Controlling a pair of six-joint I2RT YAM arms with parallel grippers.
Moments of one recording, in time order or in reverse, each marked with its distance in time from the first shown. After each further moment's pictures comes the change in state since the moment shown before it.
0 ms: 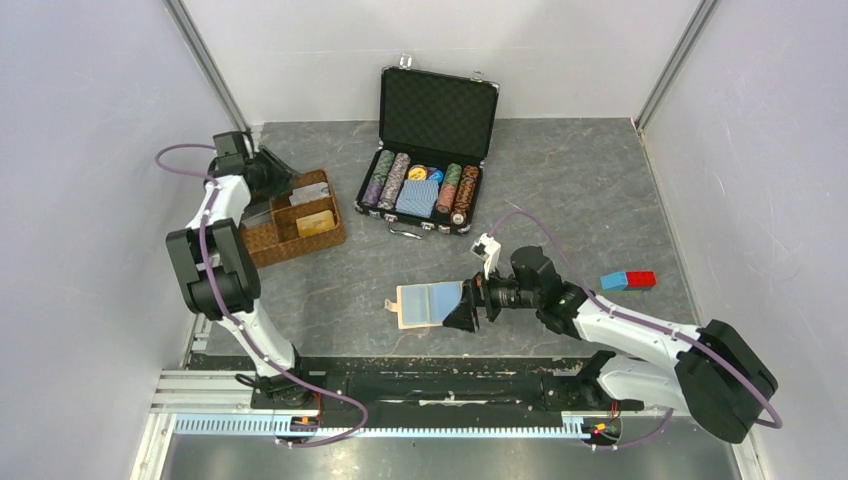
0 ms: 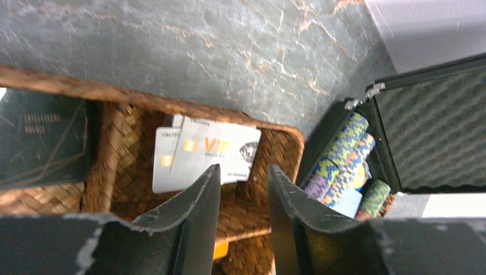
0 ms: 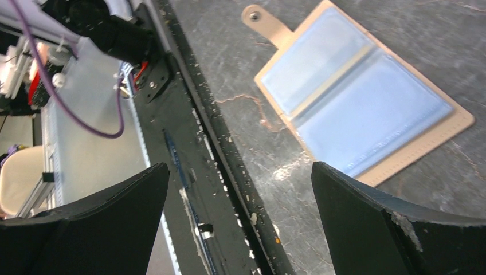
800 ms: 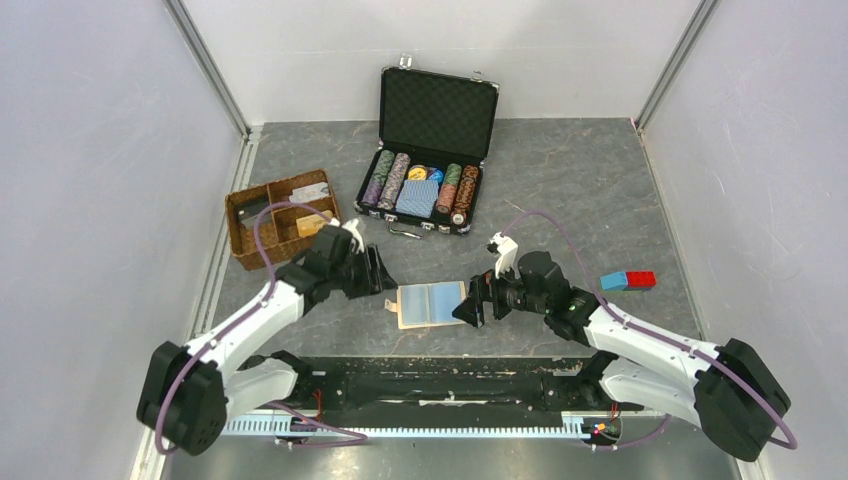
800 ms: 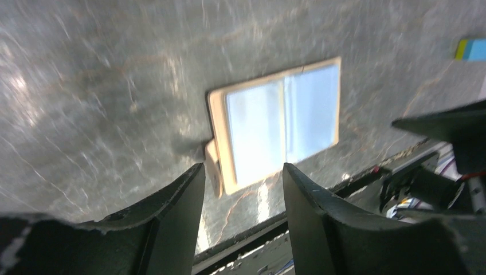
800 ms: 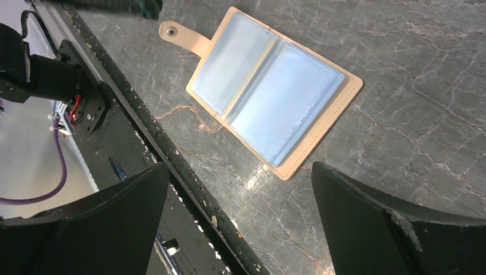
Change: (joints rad) left arm -0.737 -0.760 -0.785 -0.051 -0.092 -0.015; right arm 0.000 -0.102 -0.016 -0.136 0.256 0.007
